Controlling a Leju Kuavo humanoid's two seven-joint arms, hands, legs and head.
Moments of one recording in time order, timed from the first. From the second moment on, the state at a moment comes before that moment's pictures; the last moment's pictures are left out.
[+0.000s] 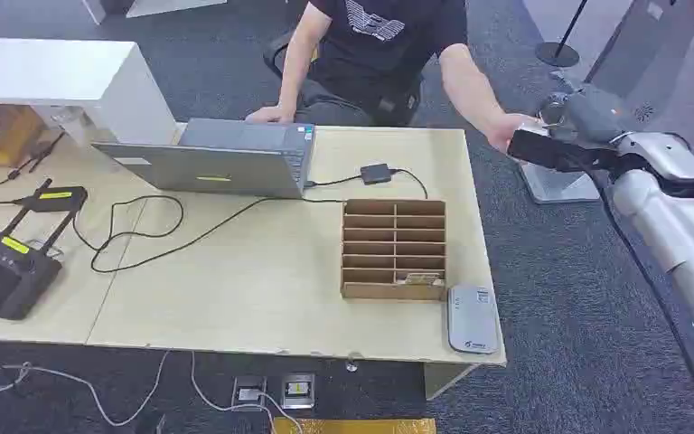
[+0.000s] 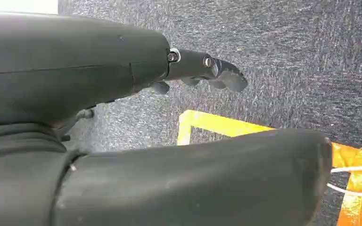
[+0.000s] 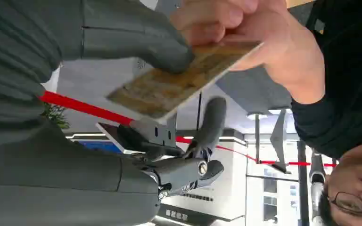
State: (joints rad) left arm -0.23 0.21 -1.31 -0.15 1.28 0.08 -0.03; right arm -1.16 -0.51 0.93 -0.60 0.65 0.04 -0.27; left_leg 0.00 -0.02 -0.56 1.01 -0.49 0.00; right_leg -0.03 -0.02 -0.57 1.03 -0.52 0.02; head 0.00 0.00
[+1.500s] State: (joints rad) left arm -0.19 0.26 -1.21 -0.32 1.12 0.11 -0.09; right arm -0.29 -0.77 0.70 -1.57 0.29 -0.11 0.19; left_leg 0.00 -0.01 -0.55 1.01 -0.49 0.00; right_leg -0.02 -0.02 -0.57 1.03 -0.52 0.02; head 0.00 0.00
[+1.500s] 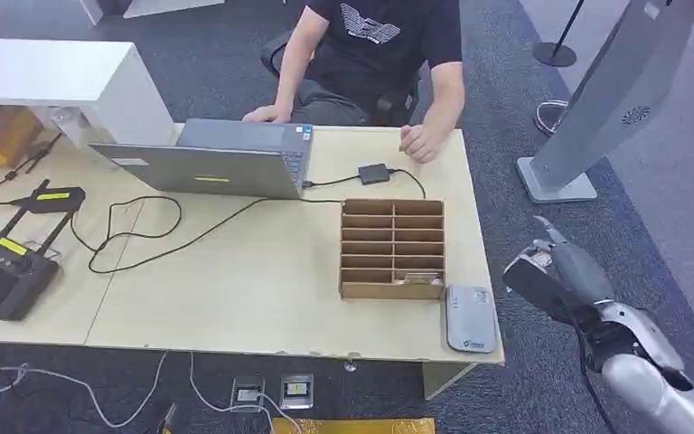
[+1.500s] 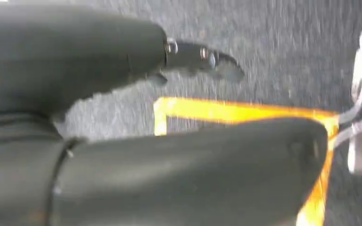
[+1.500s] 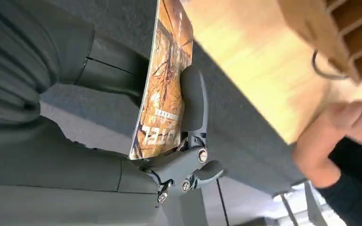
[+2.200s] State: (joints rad) left arm -0.18 0.25 -1.18 -0.25 1.09 0.10 -0.08; right arm -0.21 -0.72 0.78 -1.57 0.25 -0.13 0.18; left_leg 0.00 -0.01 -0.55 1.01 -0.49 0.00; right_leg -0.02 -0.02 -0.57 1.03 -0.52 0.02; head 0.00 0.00
